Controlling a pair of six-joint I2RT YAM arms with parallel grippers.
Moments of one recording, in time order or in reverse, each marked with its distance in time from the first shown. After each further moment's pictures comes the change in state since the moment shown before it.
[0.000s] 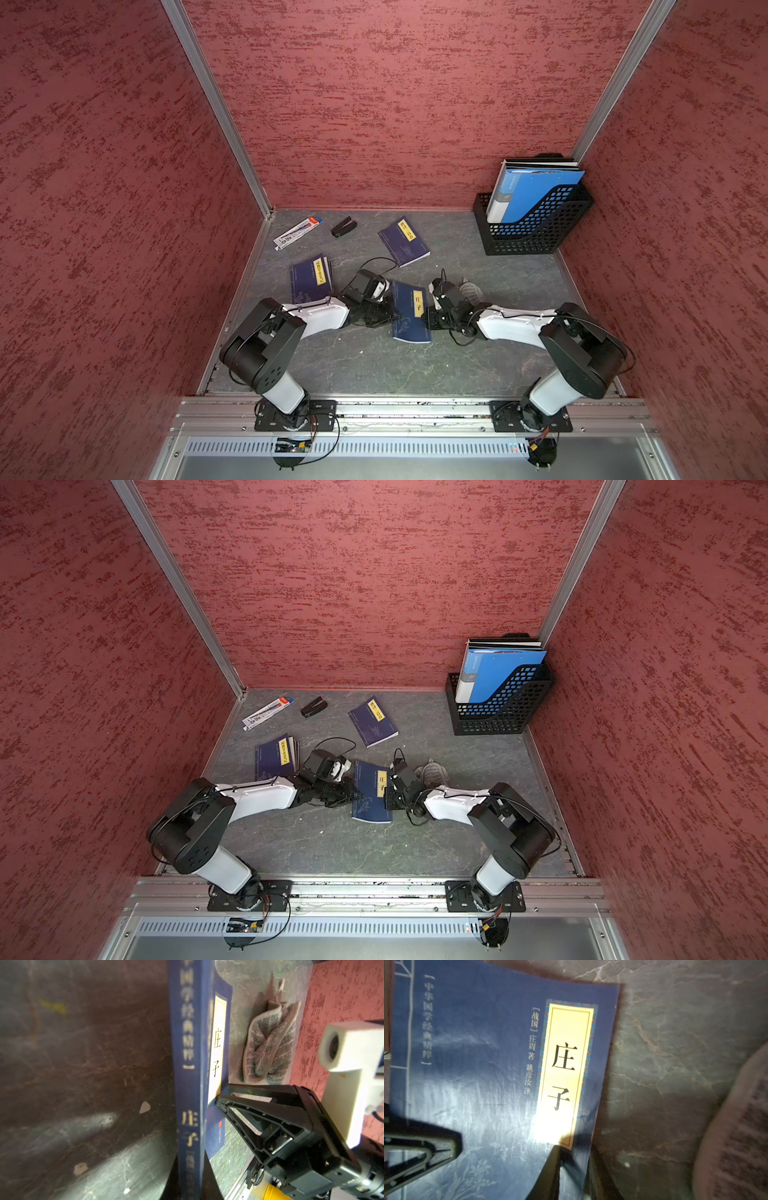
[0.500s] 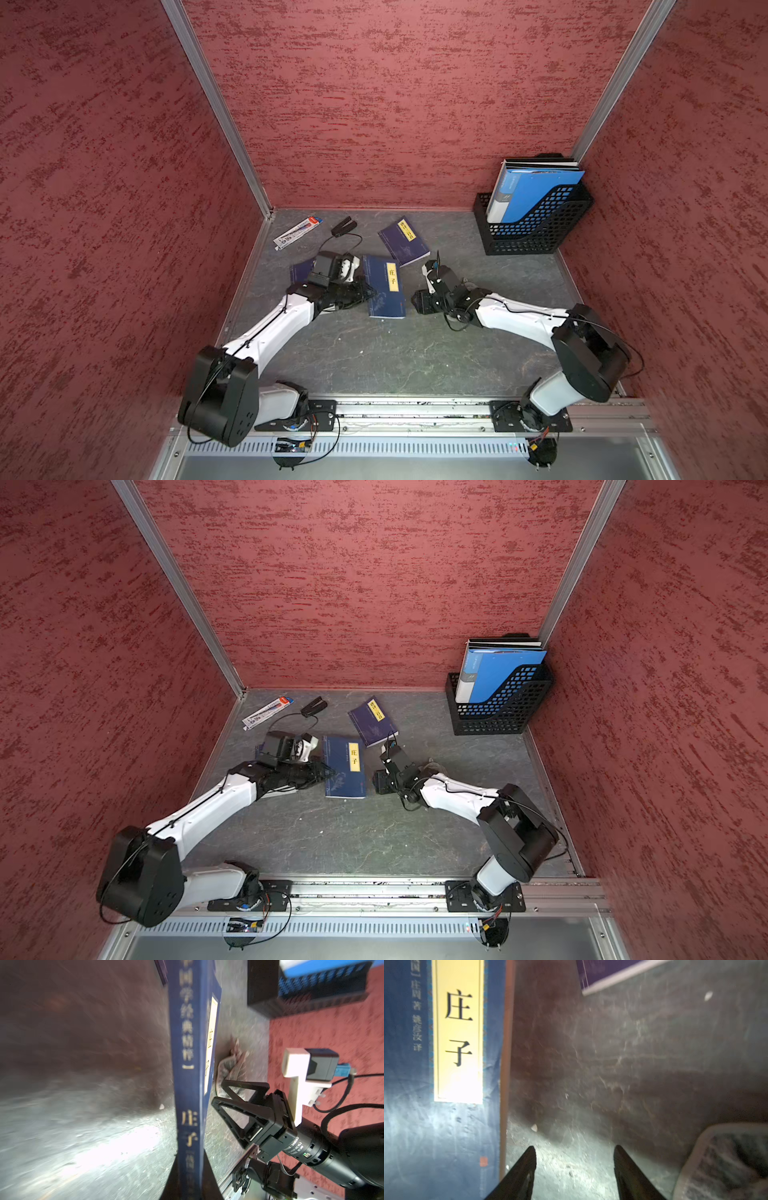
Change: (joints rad) left arm 0.318 -0.349 0.091 -0.365 0.049 0.159; right arm -0.001 -0.034 0.225 -0.131 0.105 -0.138
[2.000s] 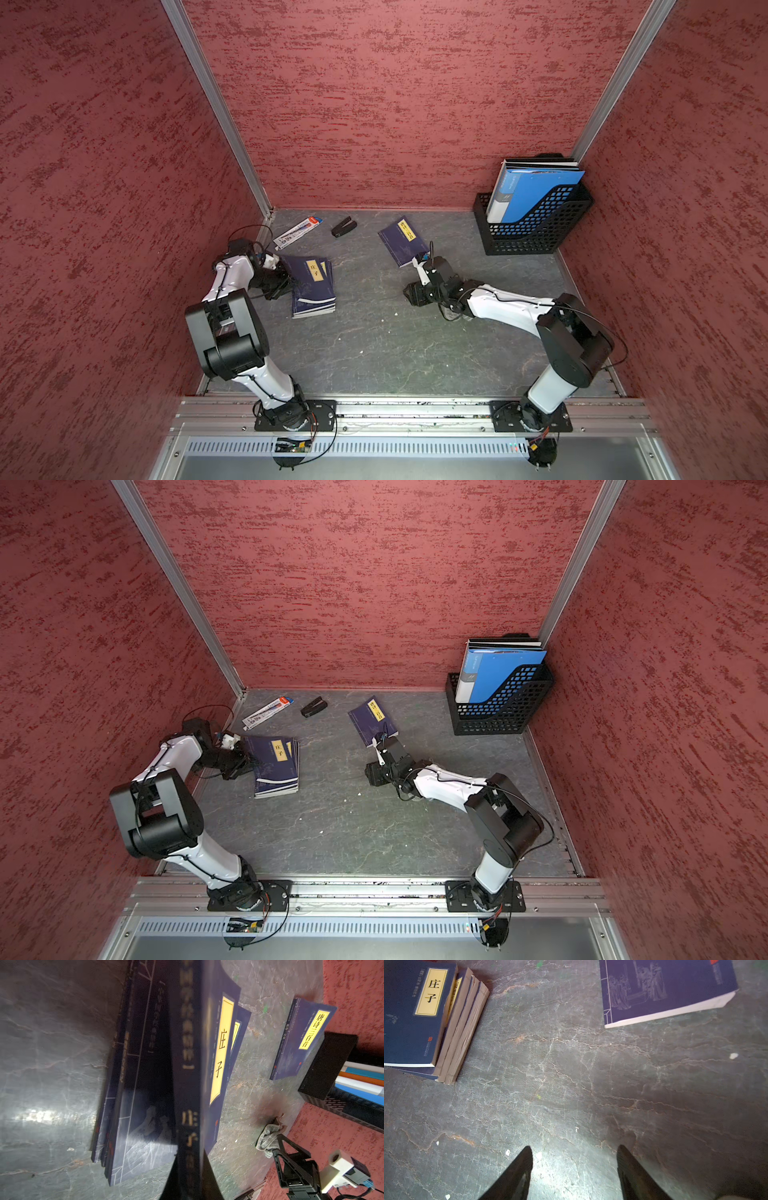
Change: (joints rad) left arm 0.659 0.452 0.406 -0.536 0.008 0.444; right arm -0.031 0.106 0.062 0.064 -0.078 -0.125
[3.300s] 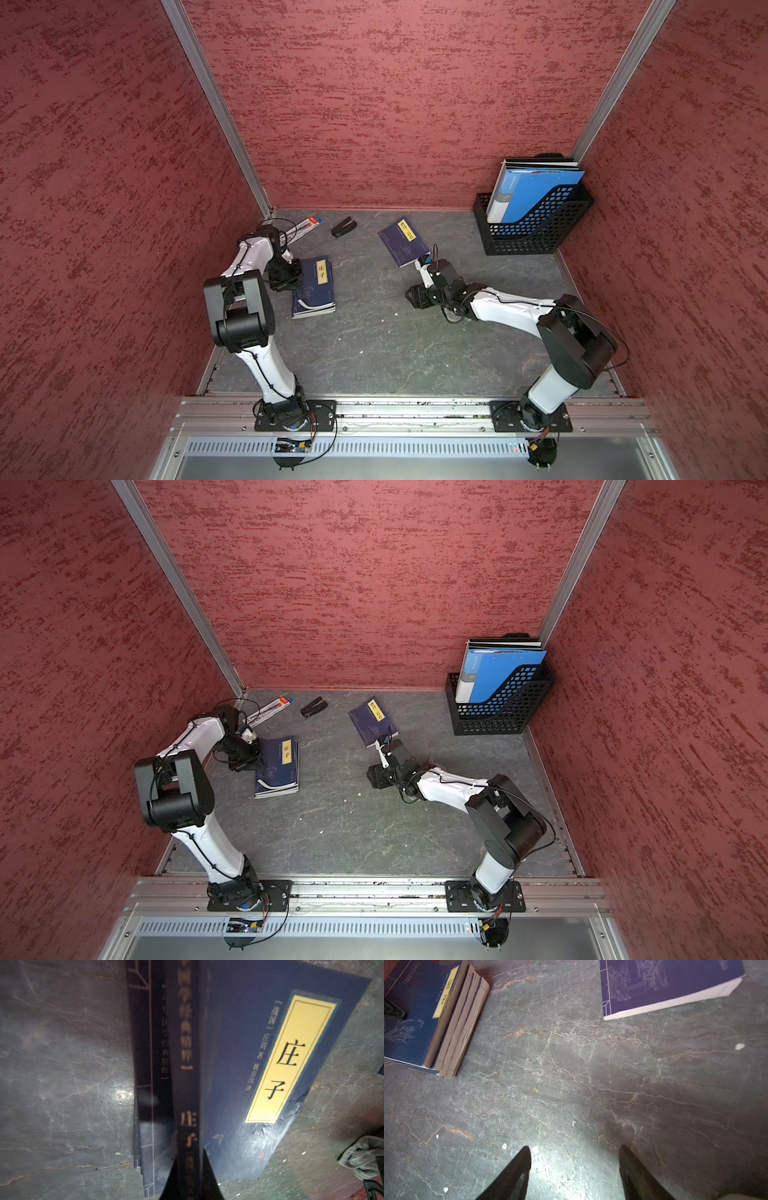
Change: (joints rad) left arm -0.148 0.168 0.190 -0.145 -0.344 0.082; right arm -0.019 -0.014 -0.059 0.051 -0.033 -0.006
